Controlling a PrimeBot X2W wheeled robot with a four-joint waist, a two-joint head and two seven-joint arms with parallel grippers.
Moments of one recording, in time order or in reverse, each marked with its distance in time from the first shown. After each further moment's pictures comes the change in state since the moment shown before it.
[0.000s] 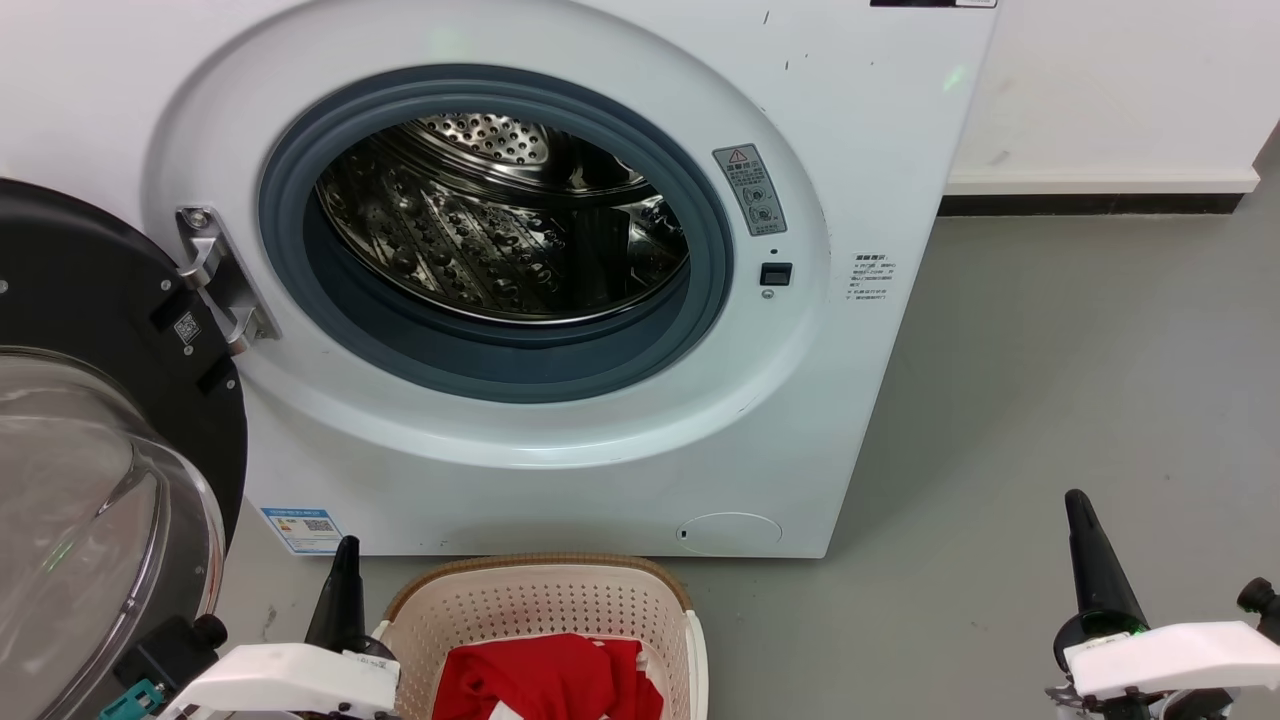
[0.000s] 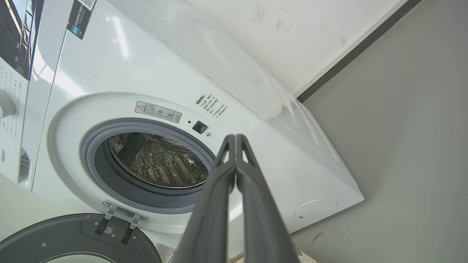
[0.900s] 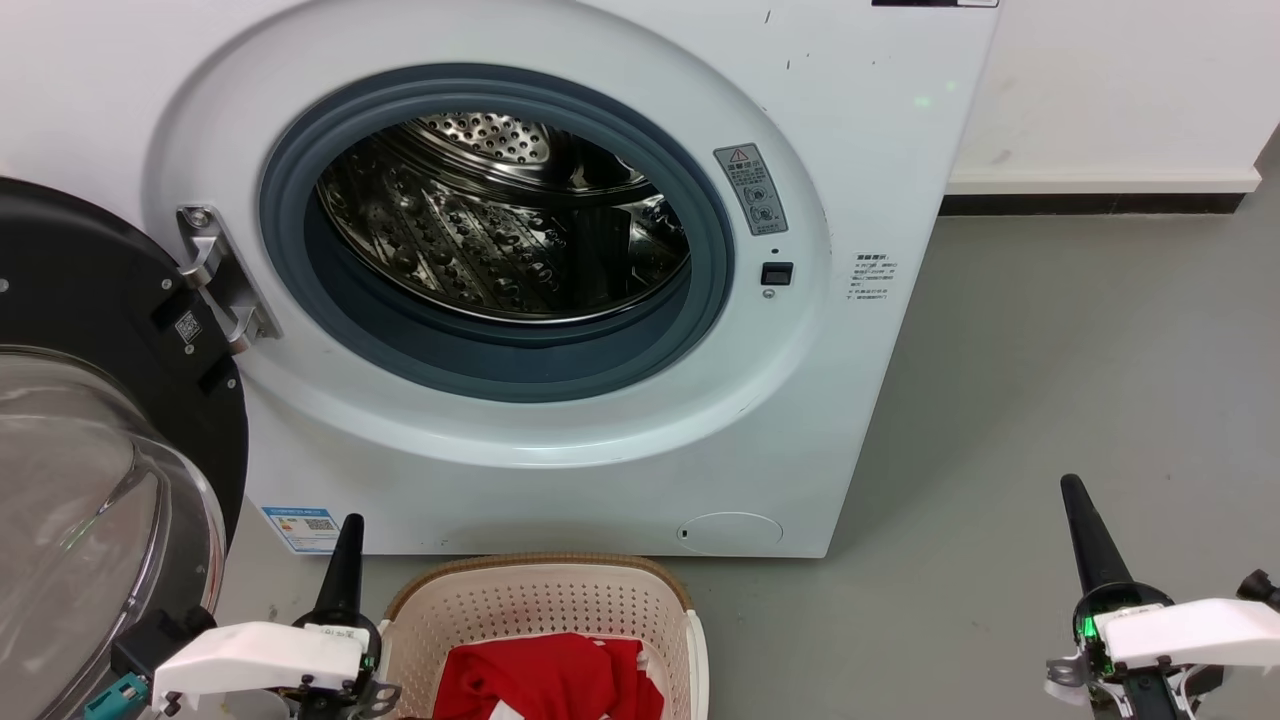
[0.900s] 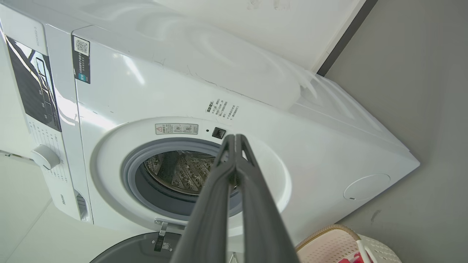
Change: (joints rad) left arm -0.048 0.000 0.024 0.032 -0.313 -0.030 0.073; right arm -0.048 -0.003 -0.013 0.048 0.311 0.000 0.075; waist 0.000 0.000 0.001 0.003
